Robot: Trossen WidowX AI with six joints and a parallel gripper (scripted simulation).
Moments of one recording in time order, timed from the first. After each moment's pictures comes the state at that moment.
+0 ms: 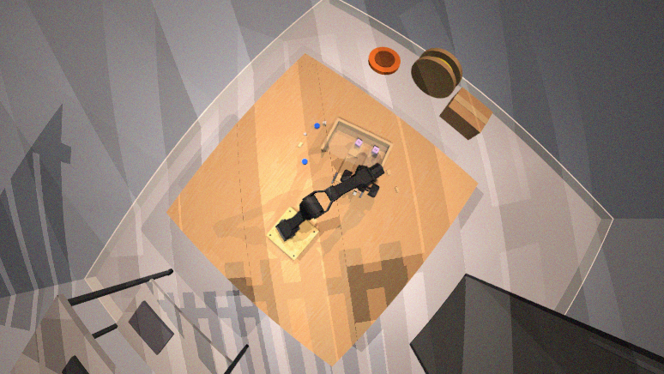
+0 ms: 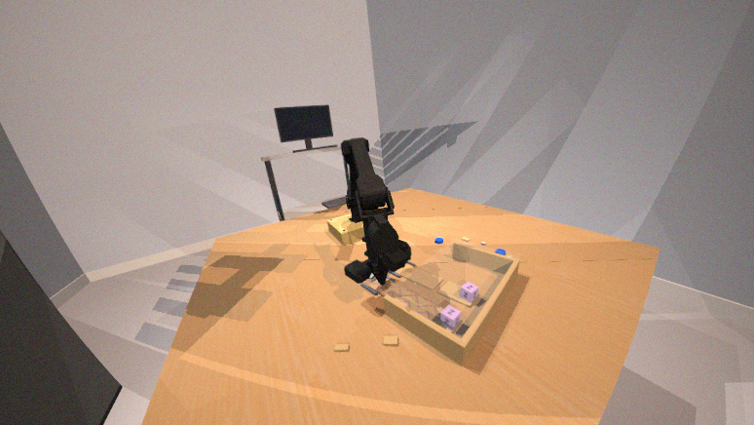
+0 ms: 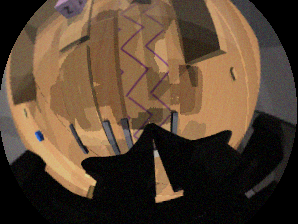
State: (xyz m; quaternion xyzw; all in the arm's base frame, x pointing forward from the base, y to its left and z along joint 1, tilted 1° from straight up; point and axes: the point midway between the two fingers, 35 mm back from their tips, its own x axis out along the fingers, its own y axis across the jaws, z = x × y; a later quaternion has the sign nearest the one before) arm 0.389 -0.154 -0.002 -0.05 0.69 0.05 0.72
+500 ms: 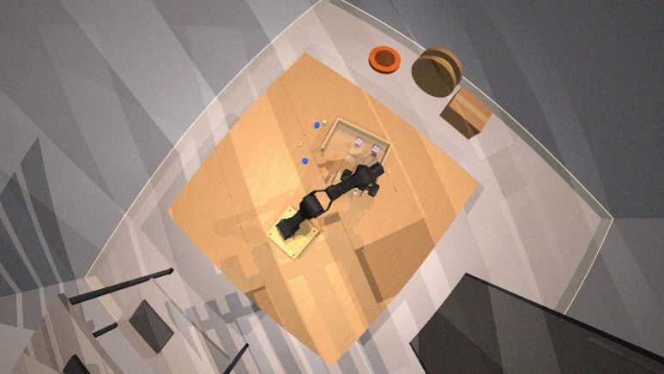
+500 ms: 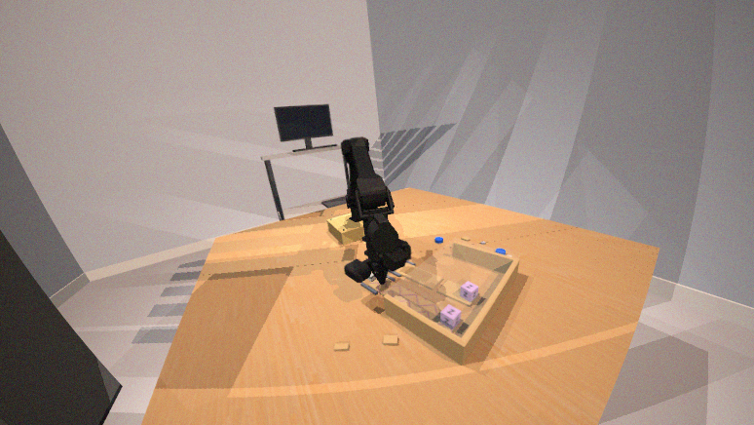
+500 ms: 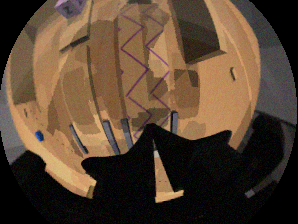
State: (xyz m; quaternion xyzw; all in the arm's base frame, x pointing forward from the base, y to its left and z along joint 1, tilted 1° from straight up) arm 0.389 -0.154 -0.003 -0.05 0.69 0.05 0.72
